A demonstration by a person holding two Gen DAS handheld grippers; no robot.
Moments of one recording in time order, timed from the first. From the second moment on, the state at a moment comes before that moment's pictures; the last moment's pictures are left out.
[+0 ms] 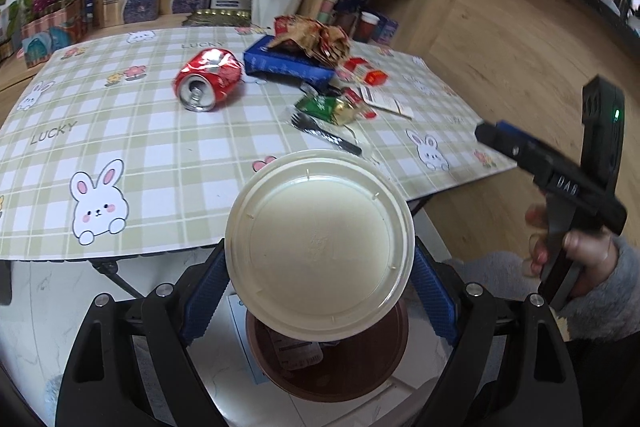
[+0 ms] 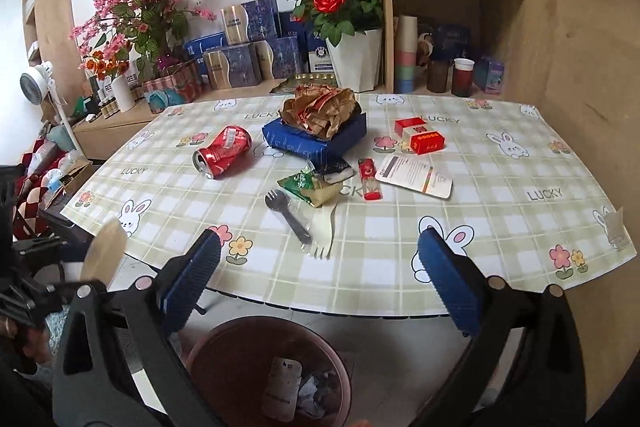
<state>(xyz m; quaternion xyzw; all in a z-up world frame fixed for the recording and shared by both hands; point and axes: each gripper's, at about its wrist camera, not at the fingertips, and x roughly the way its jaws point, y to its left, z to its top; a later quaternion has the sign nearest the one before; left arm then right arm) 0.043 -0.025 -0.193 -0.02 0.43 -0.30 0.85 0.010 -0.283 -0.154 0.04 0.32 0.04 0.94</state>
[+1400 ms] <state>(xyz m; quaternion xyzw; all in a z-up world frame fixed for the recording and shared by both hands) 0.087 -0.008 -0.188 -0.02 0.37 -0.20 0.90 0.021 -0.309 -0.171 0.08 0.36 0.04 0.93</state>
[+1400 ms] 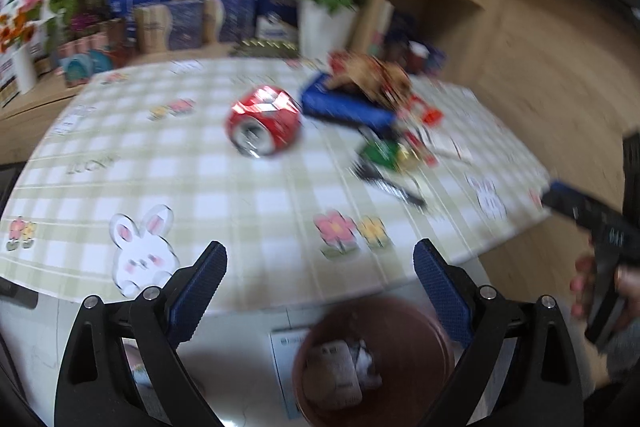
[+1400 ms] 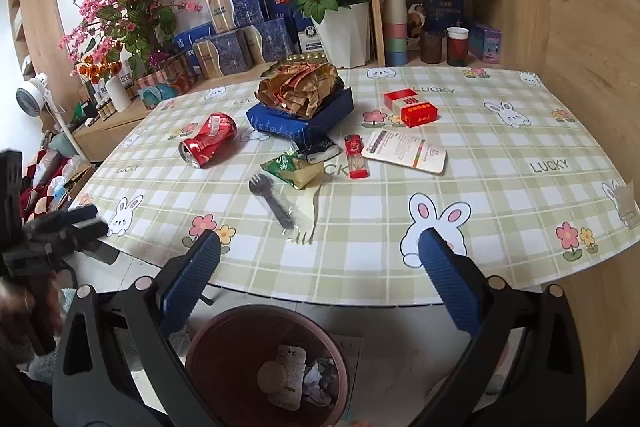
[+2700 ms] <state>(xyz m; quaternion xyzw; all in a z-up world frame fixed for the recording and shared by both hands) 0.132 0.033 -0.188 -0.03 0.35 -0.16 0.92 0.114 -0.256 -0.231 0.00 0.46 0.13 0.88</state>
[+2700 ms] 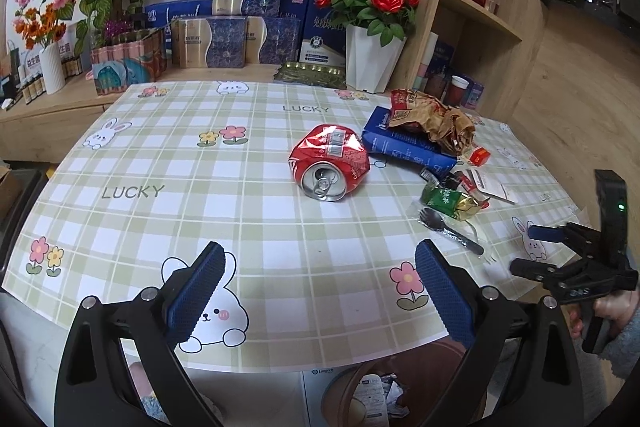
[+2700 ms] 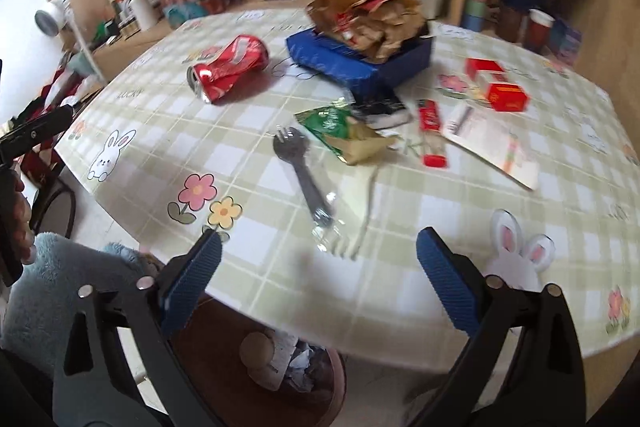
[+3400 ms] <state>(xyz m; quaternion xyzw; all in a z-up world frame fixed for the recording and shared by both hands) 0.169 0.022 -0.209 -0.08 0.39 -0.17 0.90 0.188 -0.215 -0.267 -0.06 0.50 0.16 0.85</state>
